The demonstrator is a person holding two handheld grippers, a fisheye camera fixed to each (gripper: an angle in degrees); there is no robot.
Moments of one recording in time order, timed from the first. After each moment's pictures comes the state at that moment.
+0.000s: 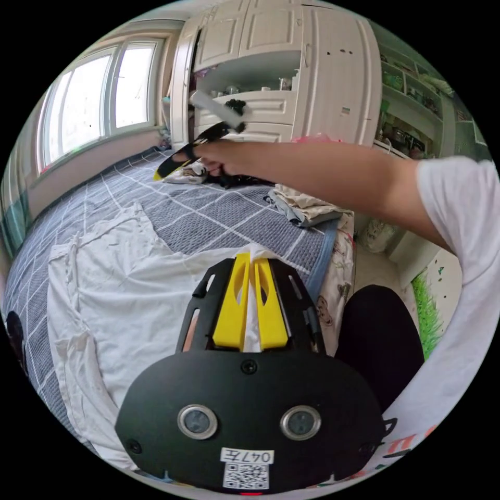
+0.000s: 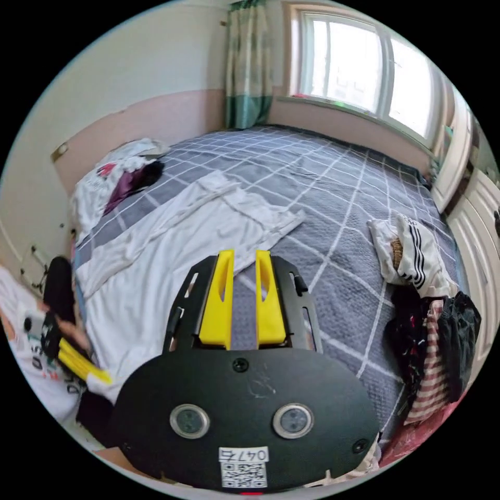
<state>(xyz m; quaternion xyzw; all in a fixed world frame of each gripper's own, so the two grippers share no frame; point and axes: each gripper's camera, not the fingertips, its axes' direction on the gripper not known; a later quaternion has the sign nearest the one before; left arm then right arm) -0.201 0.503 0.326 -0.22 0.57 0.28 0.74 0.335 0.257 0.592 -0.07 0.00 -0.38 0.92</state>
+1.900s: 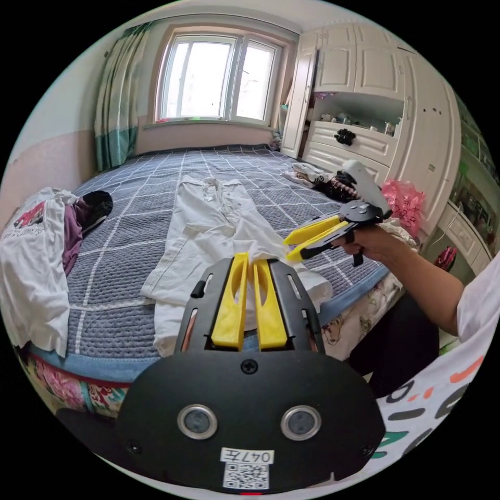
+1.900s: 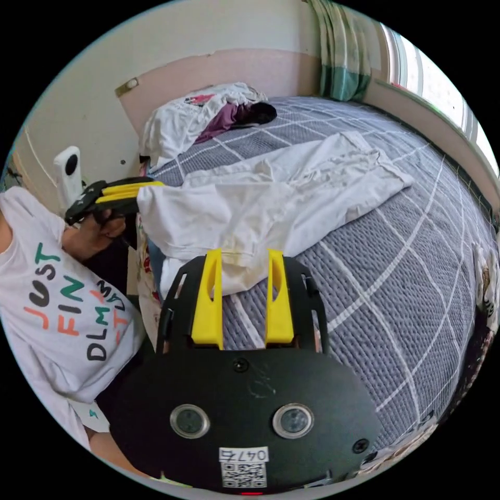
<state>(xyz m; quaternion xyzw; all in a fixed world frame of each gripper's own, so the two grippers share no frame) -0.470 0.562 0.356 -0.24 0.37 0.14 0.88 0.115 0.445 0.633 -0.21 -0.11 -0.47 0.85</state>
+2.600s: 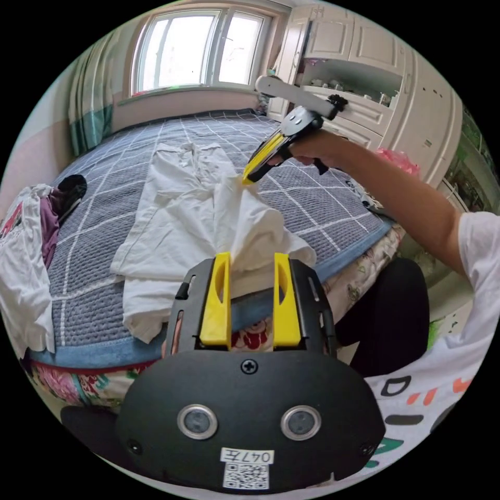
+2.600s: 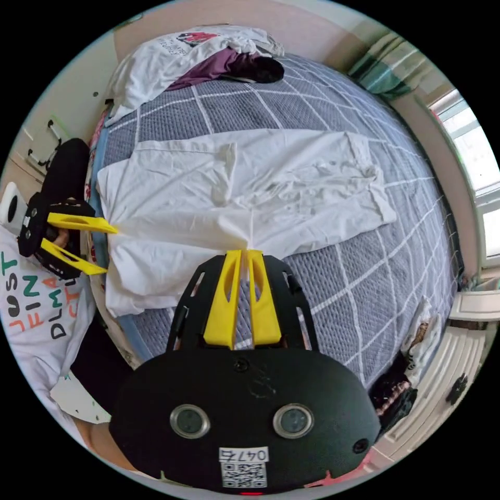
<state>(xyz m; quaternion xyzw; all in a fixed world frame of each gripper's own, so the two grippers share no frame) -0.441 0.580 0.347 -0.33 0.39 0.19 0.84 -0.038 0.408 0.600 -0.29 0.06 -0.59 0.75</state>
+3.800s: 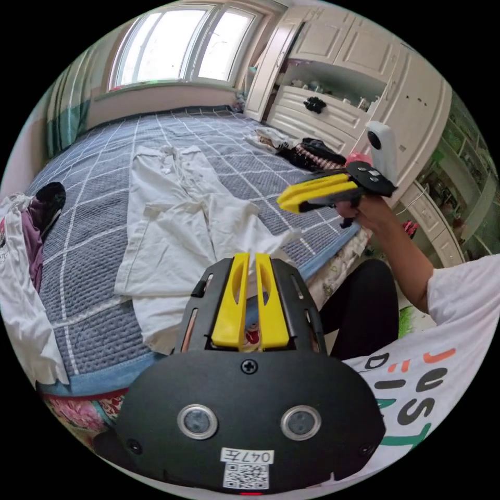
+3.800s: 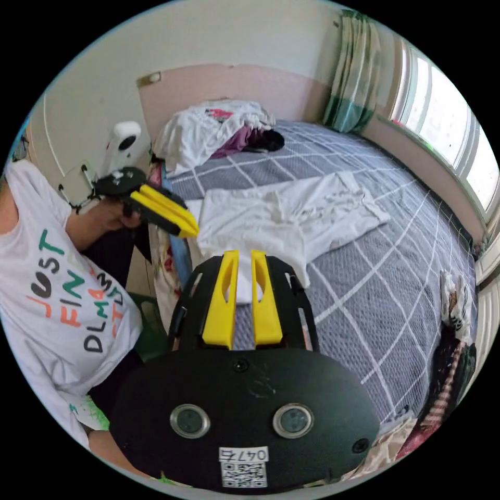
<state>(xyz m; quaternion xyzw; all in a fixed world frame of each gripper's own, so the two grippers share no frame) -0.466 0.535 0.401 -0.35 0.47 0.18 0.79 -0.037 0.492 0.421 -0.14 -0.08 -0.52 0.84</state>
